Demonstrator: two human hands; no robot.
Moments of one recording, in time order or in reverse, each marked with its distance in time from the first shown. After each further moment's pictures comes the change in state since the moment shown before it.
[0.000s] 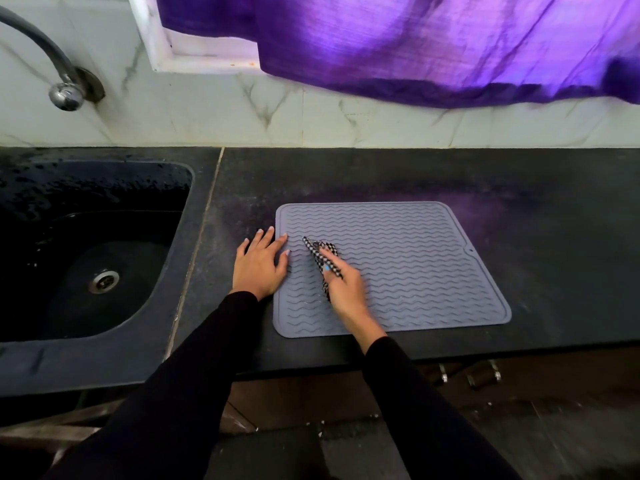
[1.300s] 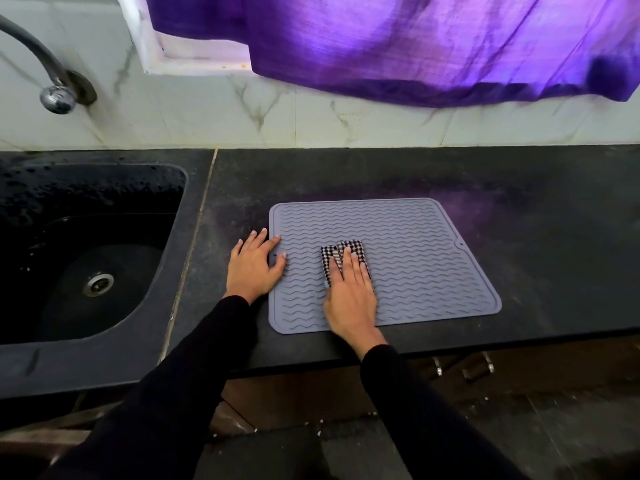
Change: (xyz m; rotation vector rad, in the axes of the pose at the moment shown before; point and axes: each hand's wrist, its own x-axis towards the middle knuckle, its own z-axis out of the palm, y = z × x) left_hand -0.003 -0.002 0.000 -0.068 0.010 -0.004; right_hand -0.009 0.026 -0.015 -0.918 -0.012 -0.190
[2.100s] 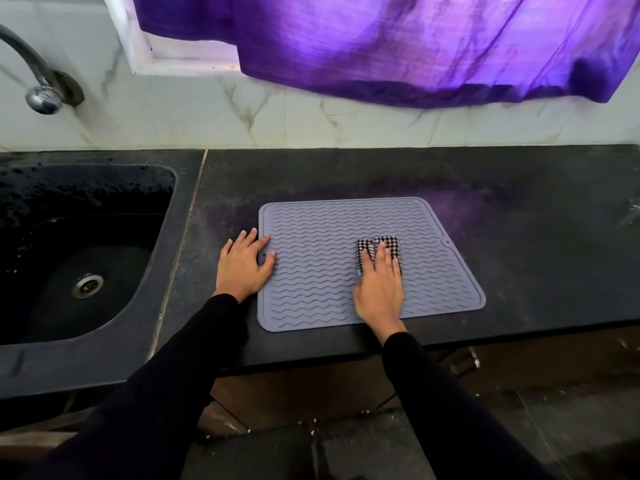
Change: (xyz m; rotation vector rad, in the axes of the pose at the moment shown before) left_hand 0.000 0.002 -0.001 0.023 0.004 0.001; right_hand 0.007 0.059 -0.019 -0.038 0.112 0.169
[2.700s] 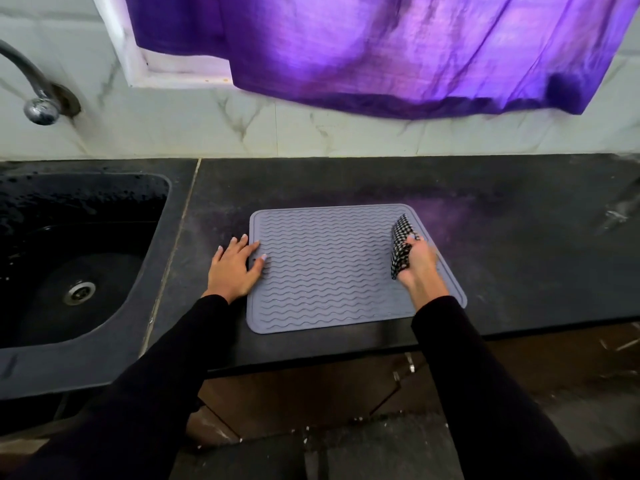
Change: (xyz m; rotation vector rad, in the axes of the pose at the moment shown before) left_hand -0.003 0.004 -0.007 -0.070 -0.089 -0.049; right_hand 0.058 0.036 -0.065 1.629 0.144 0.706
